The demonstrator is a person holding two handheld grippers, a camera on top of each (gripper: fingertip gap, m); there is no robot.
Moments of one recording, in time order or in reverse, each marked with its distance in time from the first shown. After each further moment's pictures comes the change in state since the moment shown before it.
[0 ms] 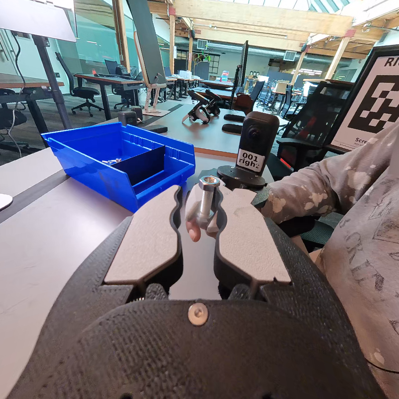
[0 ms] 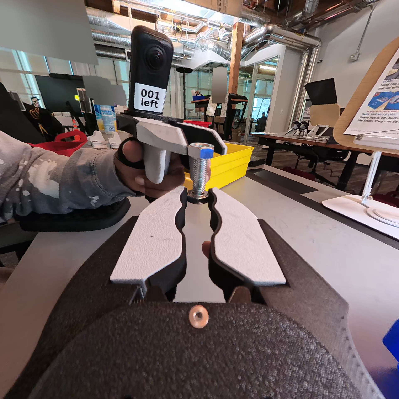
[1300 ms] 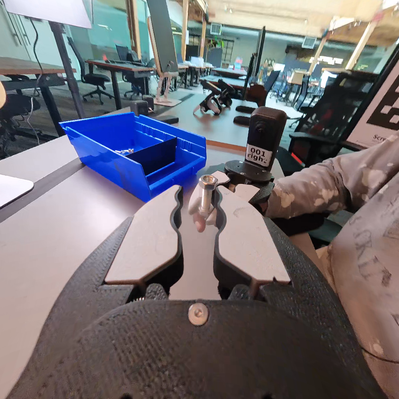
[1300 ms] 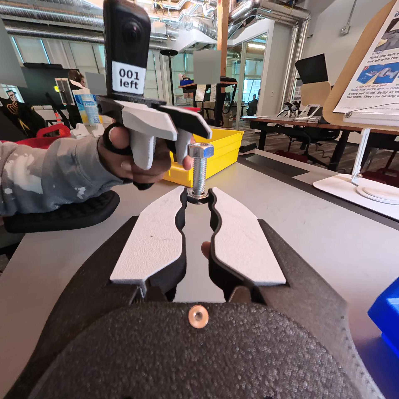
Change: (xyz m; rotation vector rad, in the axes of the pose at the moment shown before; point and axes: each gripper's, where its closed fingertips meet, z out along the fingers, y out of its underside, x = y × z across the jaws) left arm -0.014 0.001 -0.009 -0.046 -0.055 -0.016; right arm 0.014 0.011 -0.001 -0.066 0.058 0.041
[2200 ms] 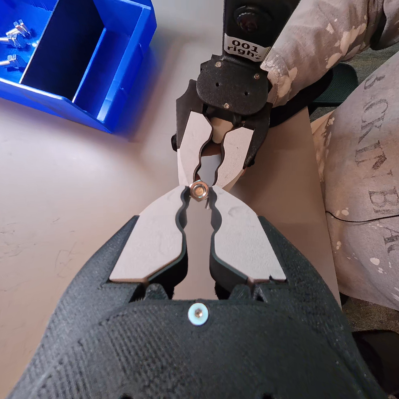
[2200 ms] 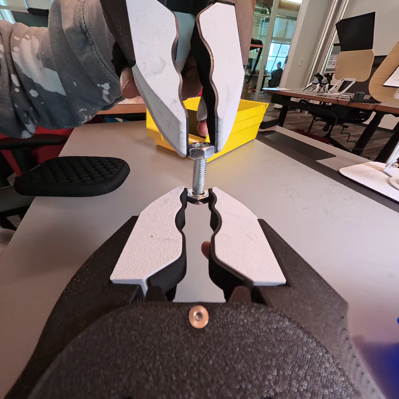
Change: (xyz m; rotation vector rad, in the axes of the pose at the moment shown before) left arm 0.017 0.038 0.003 -0.792 0.195 0.234; right arm -0.019 0.029 0.006 -0.140 -0.081 -0.051
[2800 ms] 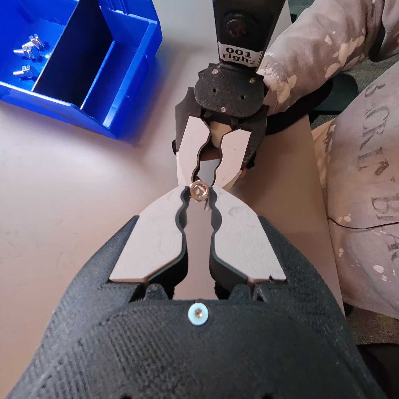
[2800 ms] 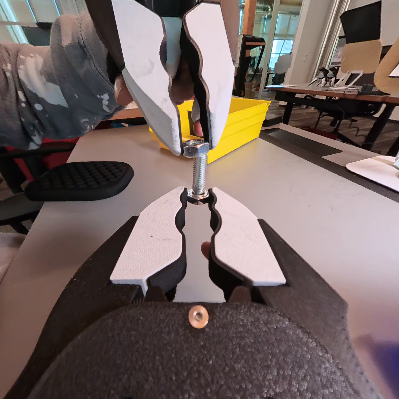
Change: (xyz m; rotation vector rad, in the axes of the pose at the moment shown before) left arm -0.001 -0.004 -0.001 0.042 -0.021 -0.003; right arm 0.002 -0.001 -0.001 0.005 -0.018 0.047
